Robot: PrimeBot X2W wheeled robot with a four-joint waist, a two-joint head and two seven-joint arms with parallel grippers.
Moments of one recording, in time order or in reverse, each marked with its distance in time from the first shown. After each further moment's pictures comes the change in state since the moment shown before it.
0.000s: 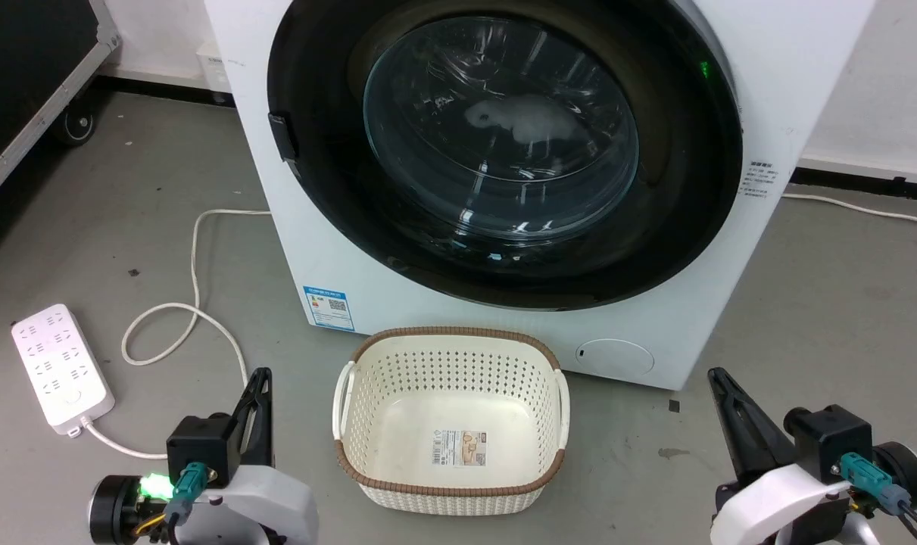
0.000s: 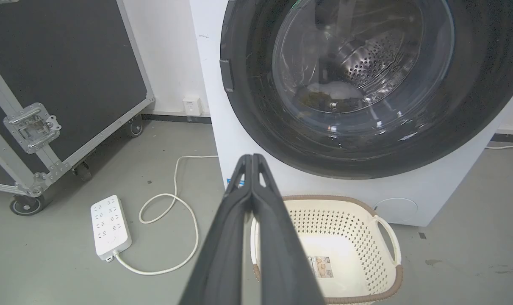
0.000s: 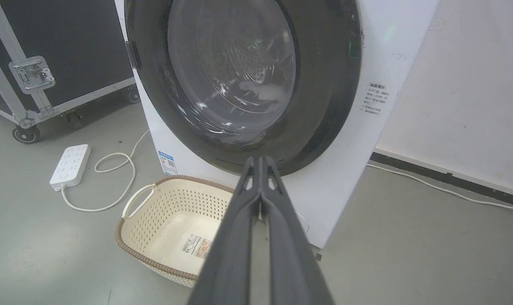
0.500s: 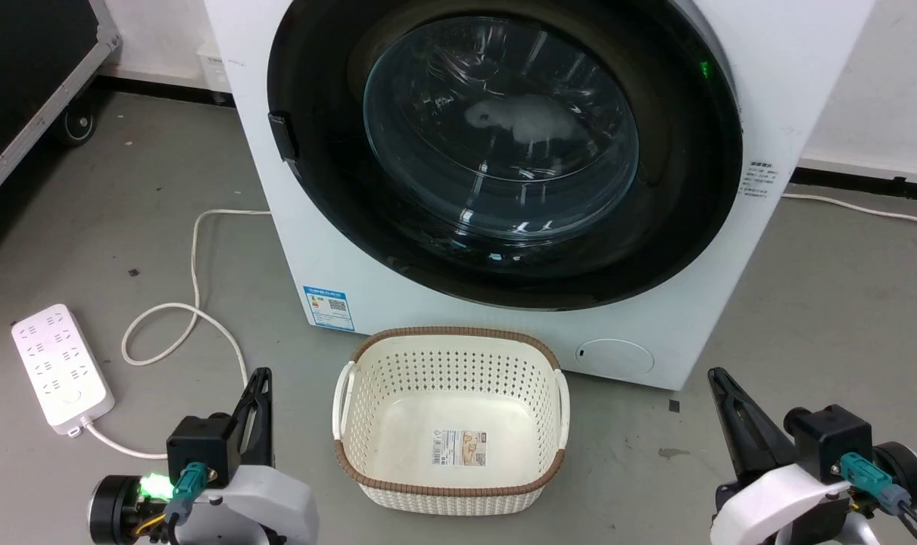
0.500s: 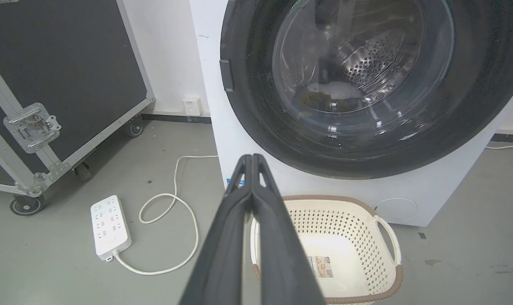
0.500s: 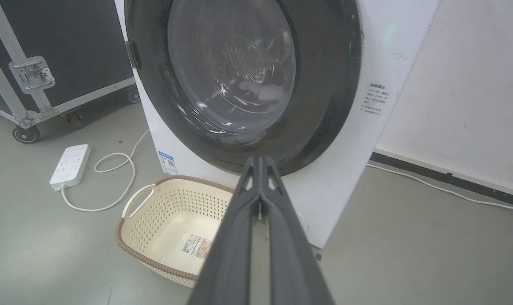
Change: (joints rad) left arm 0.000 0.000 0.000 0.000 0.000 0.000 0.000; right arm 0.000 0.000 0.000 0.000 0.000 0.000 0.000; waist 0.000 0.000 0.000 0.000
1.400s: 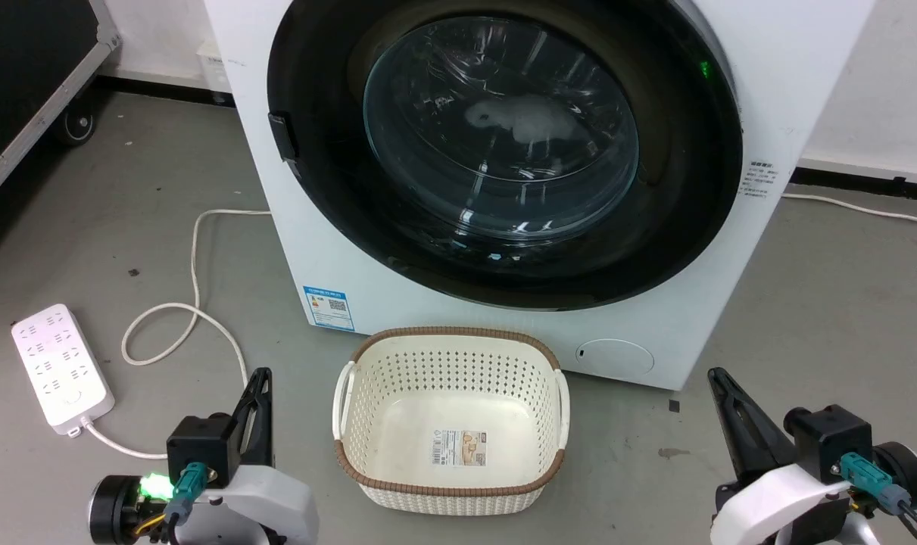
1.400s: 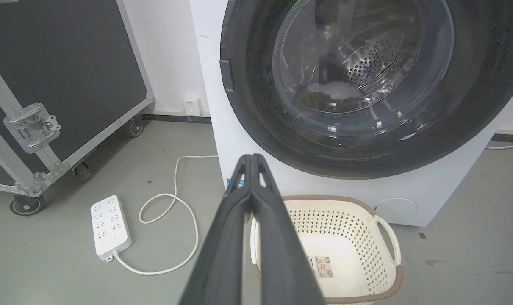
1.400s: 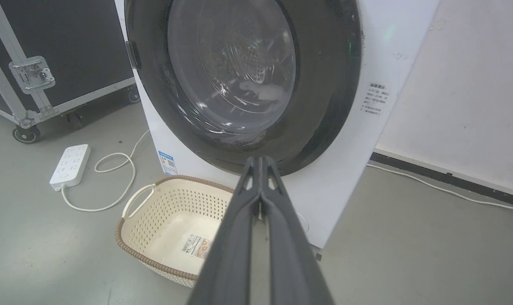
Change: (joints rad) left arm 0.000 0.000 0.000 0.000 0.000 0.000 0.000; right arm 0.000 0.000 0.000 0.000 0.000 0.000 0.000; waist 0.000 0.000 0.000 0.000
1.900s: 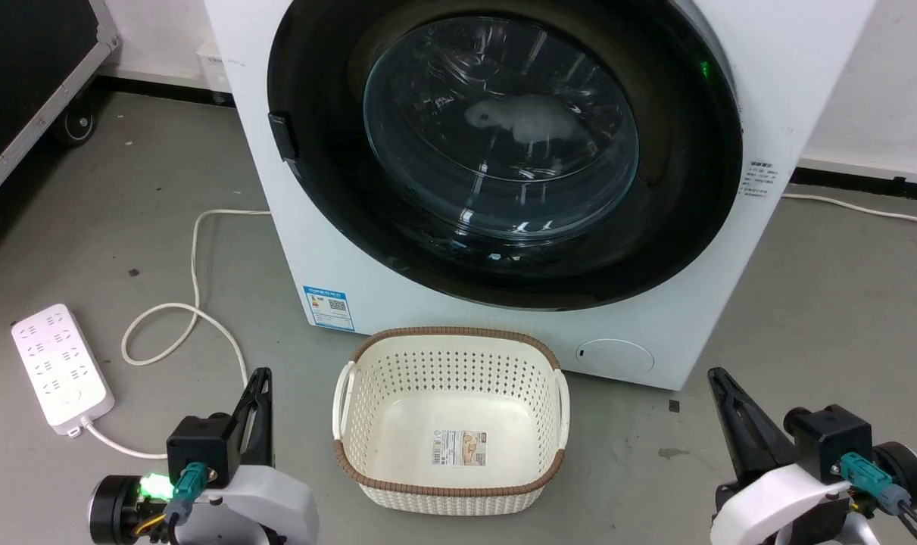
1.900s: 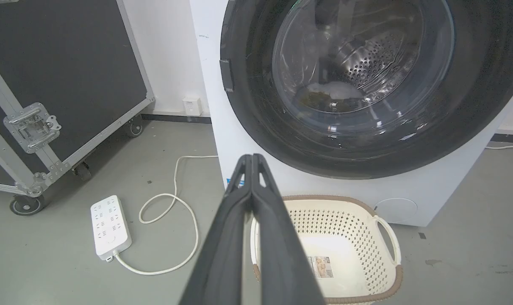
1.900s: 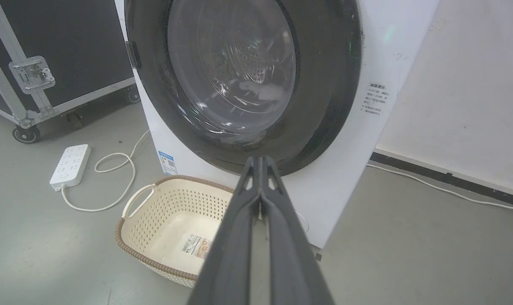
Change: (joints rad) left arm 0.000 0.000 0.000 0.000 0.000 0.000 0.000; right arm 0.000 0.000 0.000 0.000 0.000 0.000 0.000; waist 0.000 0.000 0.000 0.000
